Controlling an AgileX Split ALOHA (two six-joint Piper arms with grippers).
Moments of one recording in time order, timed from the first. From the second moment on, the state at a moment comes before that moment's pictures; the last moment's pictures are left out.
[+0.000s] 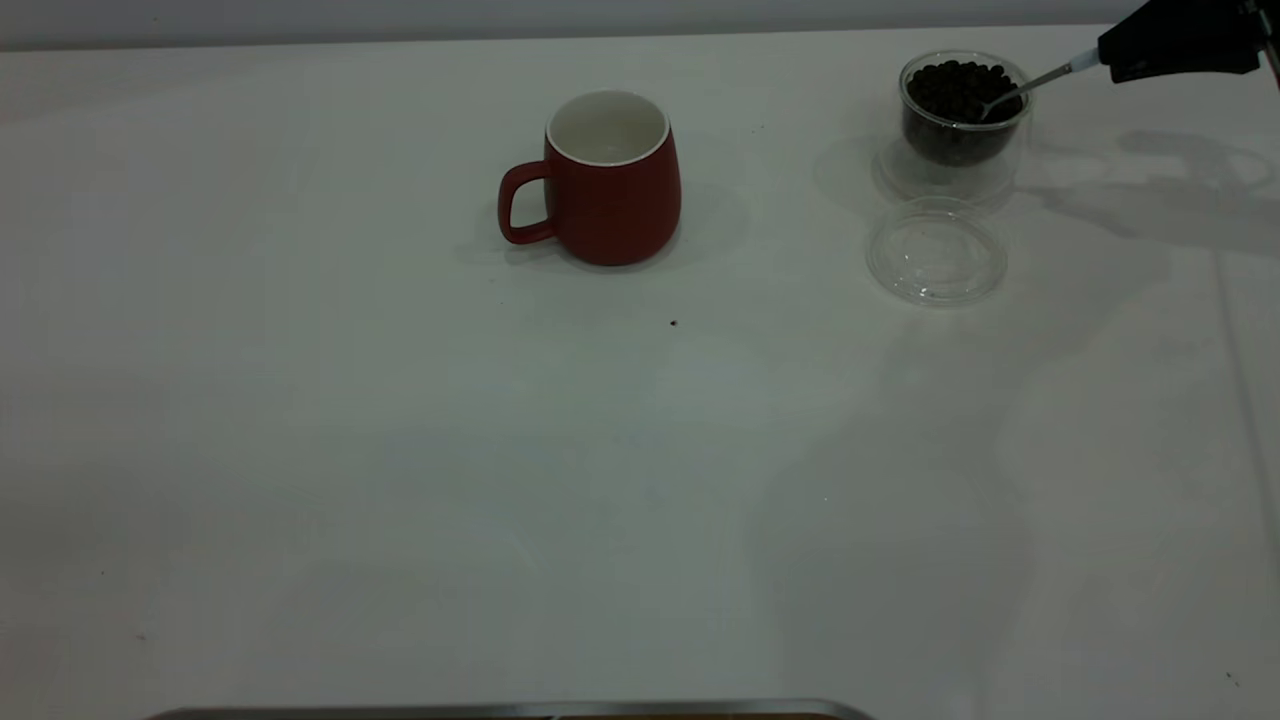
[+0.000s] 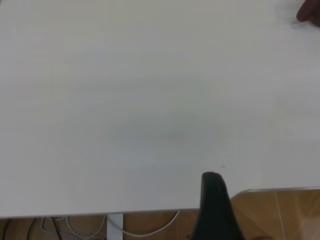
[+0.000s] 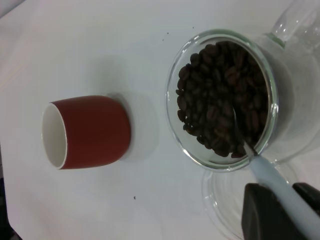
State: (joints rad) left arm -0.02 0.00 -0.50 0.01 1.16 0.01; right arm -0.26 2.51 -1.76 1.05 1.06 -0.75
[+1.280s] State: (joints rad) left arm -0.02 0.00 -0.50 0.01 1.16 0.01; right arm -0.29 2.57 -1.76 1.17 1.12 -0.77
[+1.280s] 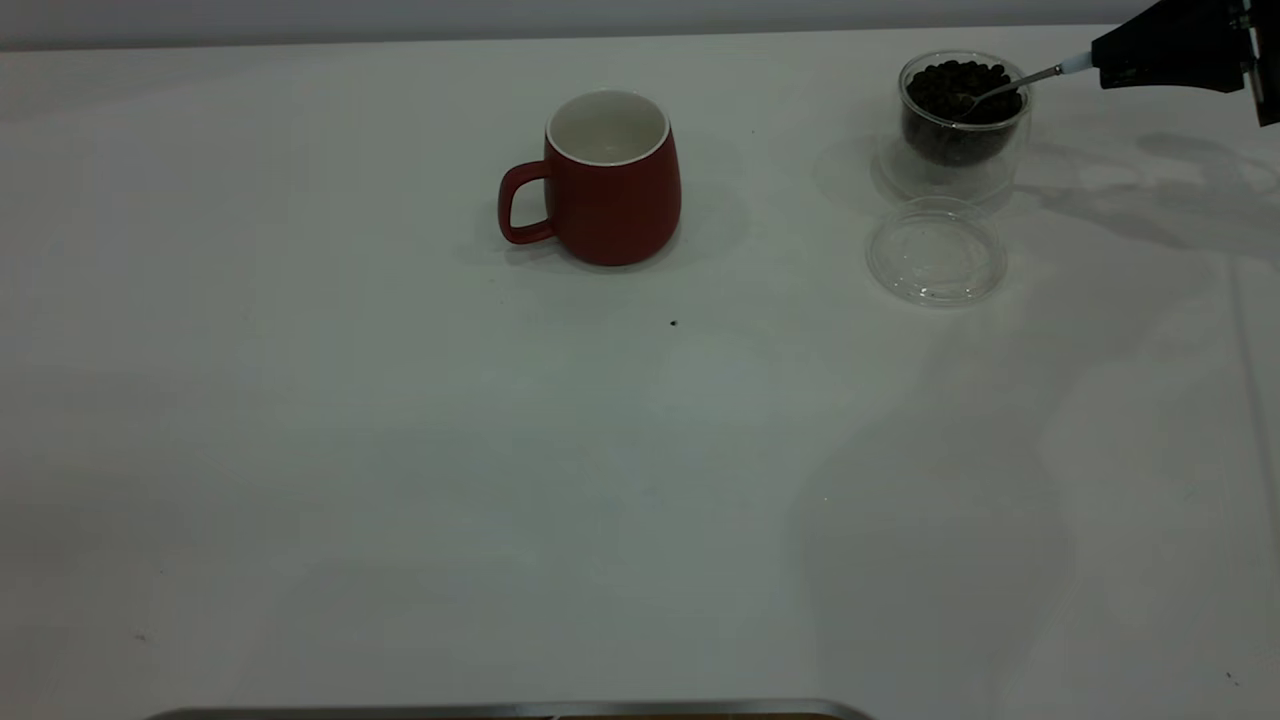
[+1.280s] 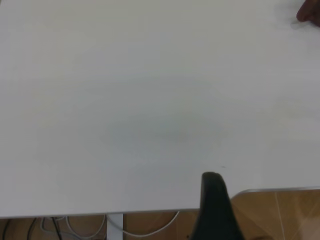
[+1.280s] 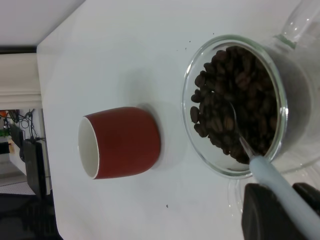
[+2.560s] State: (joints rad) left arm -0.02 0.00 -0.50 0.01 1.16 0.01; right arm -0.33 2.57 -1.76 1.26 1.16 -0.82
